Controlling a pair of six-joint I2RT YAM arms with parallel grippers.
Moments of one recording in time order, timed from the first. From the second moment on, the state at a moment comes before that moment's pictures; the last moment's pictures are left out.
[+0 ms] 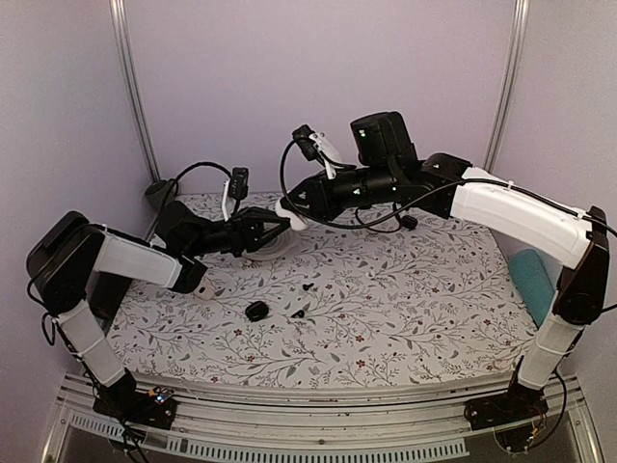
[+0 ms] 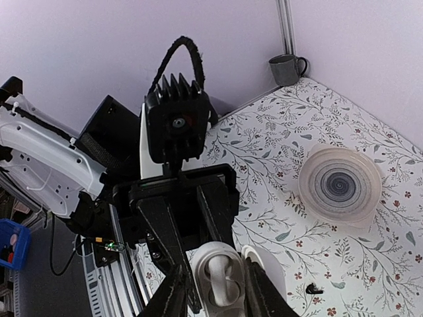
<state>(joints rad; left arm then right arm) -0.58 1.72 0.79 1.39 0.92 -0.77 0.94 1.74 1.73 -0.39 -0.27 0.18</state>
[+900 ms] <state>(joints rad) -0.58 1.66 0.76 1.37 0.89 -0.75 0.94 1.69 1.72 -0.39 -0.09 0.22</state>
